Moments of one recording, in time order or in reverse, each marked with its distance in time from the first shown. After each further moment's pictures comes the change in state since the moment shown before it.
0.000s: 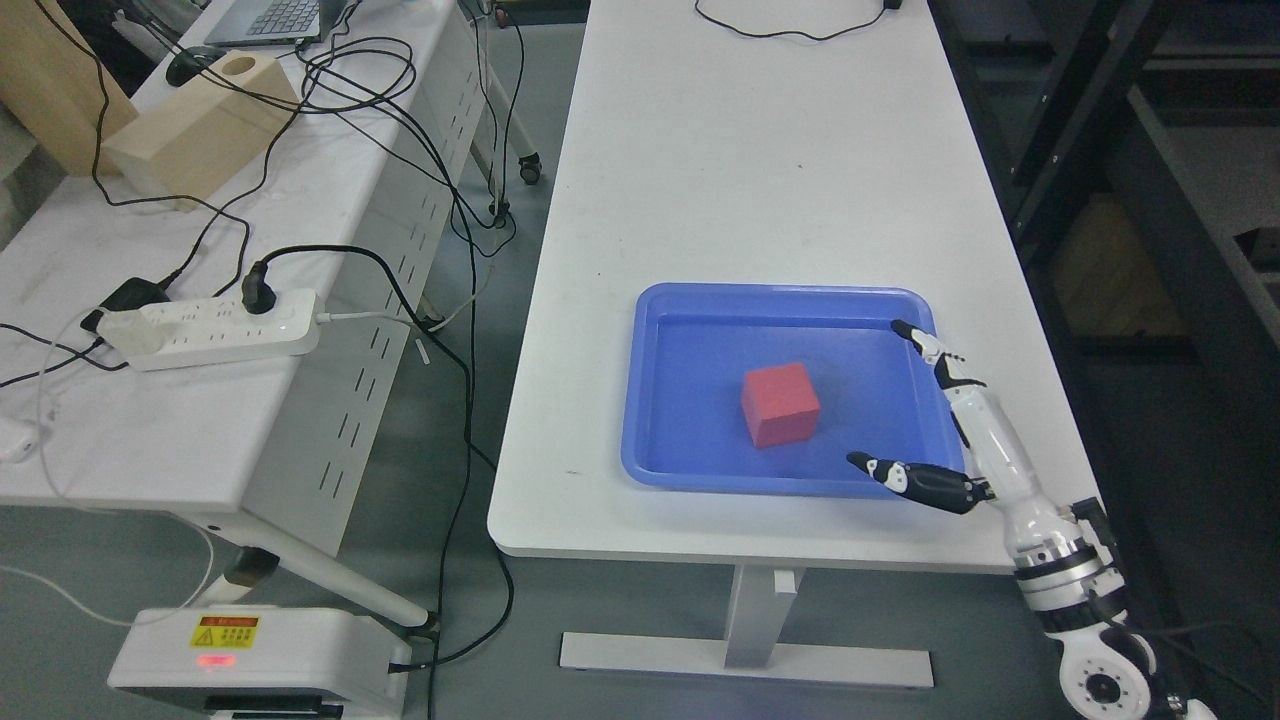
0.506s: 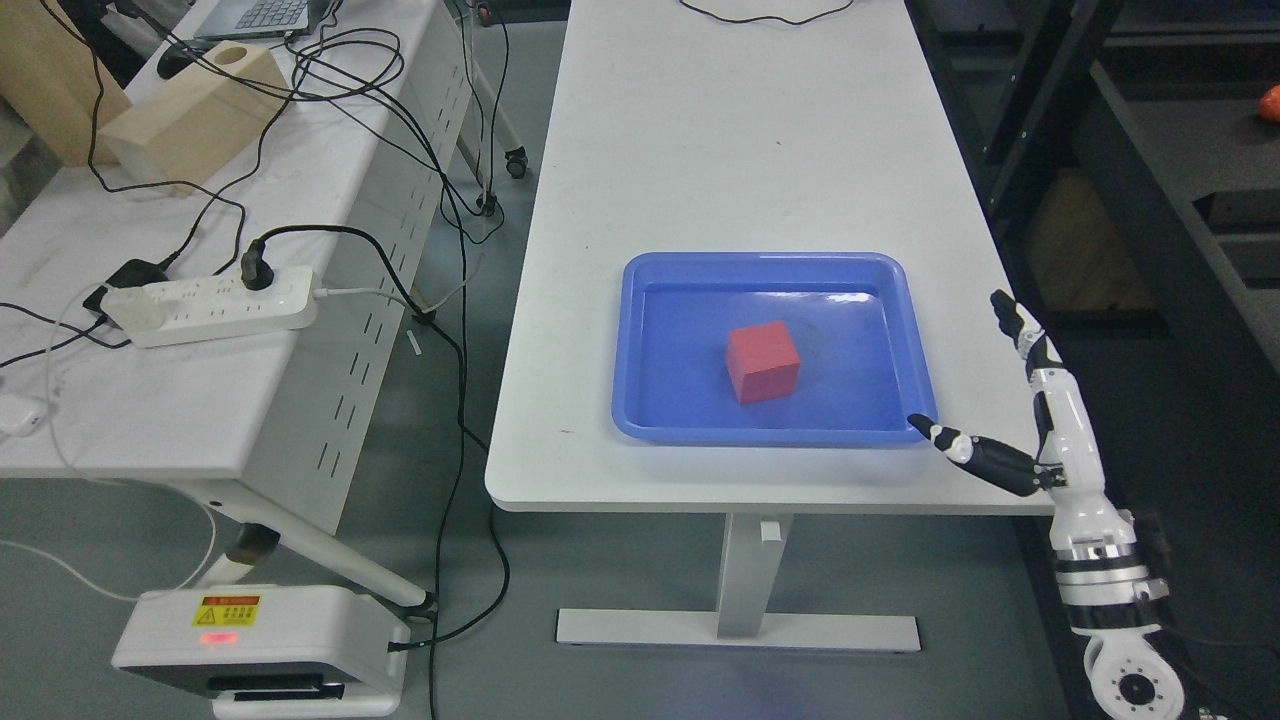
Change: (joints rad) left arm 0.000 0.000 0.000 0.000 0.000 0.000 0.000; right arm 0.010 0.028 -0.062 0.006 -0.265 0.110 -0.006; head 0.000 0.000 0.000
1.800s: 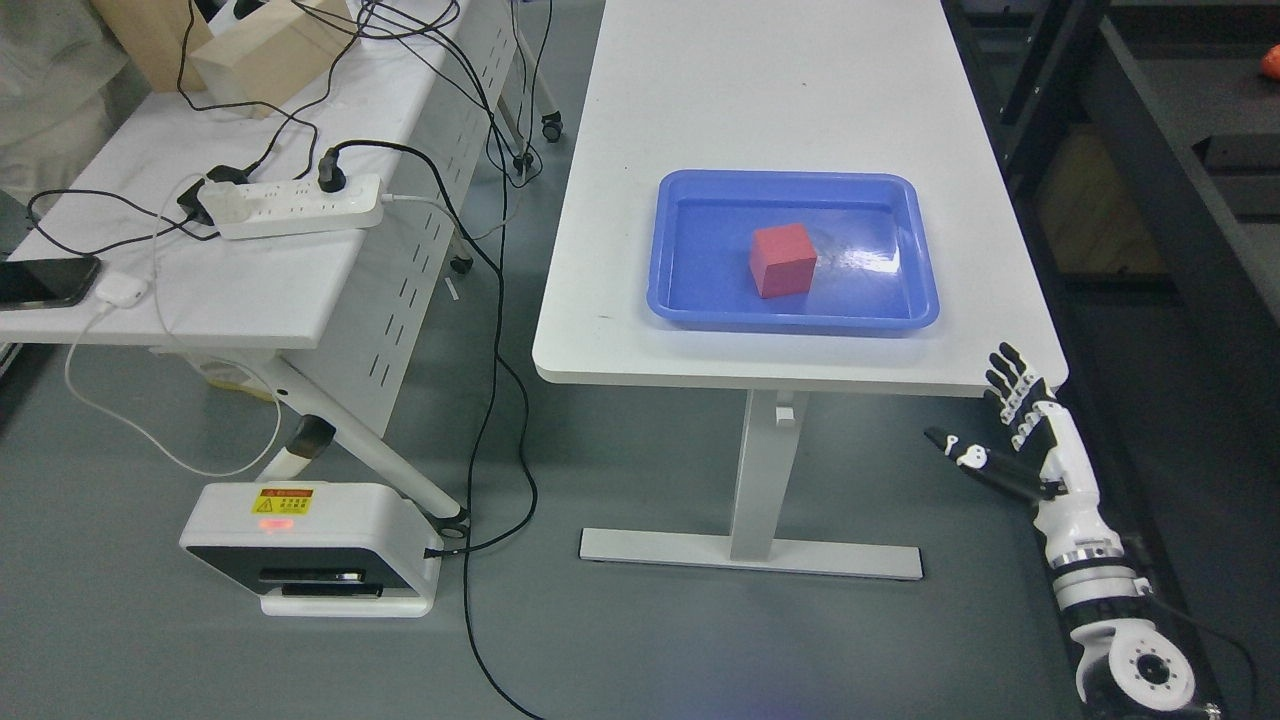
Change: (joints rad) left arm 0.000 0.000 0.000 0.000 0.000 0.000 0.000; right arm -0.010 0.017 -0.027 0.057 -0.305 0.324 0.140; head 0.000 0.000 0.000
